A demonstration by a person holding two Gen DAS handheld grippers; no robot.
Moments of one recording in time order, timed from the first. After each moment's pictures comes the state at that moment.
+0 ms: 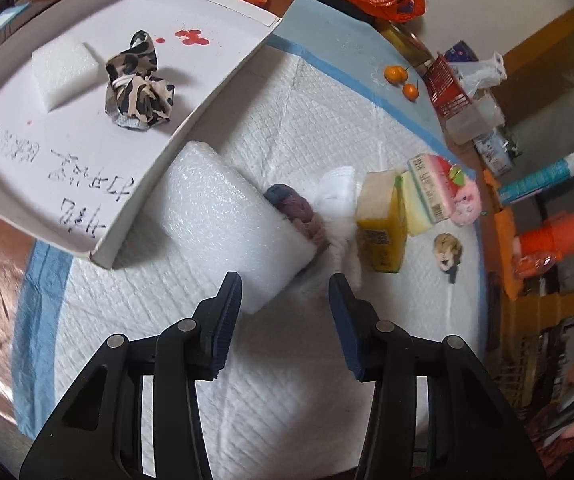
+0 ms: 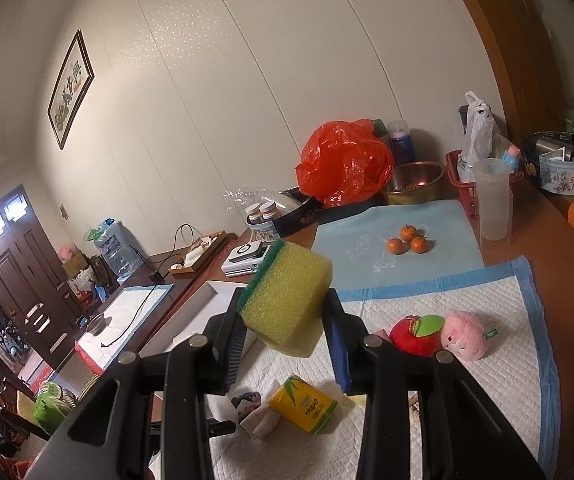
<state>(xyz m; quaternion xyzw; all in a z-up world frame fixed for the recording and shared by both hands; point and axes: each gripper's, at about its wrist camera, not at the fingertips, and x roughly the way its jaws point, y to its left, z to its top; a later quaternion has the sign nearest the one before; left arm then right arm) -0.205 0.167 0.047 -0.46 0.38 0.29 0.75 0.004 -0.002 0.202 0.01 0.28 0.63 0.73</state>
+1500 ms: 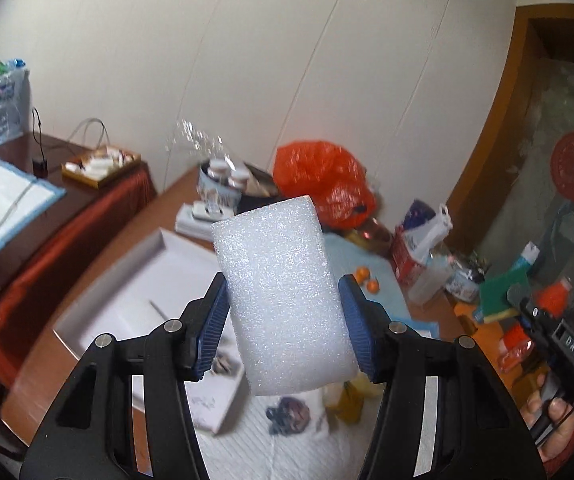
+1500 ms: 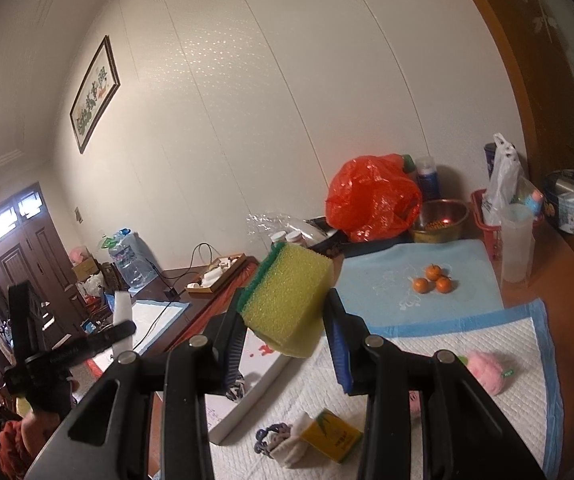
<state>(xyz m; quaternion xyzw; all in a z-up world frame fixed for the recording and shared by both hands) -0.298 0.190 0.242 -0.28 0.13 0.40 0.86 -0.022 0.015 0.242 0.02 0.23 0.65 0.72</state>
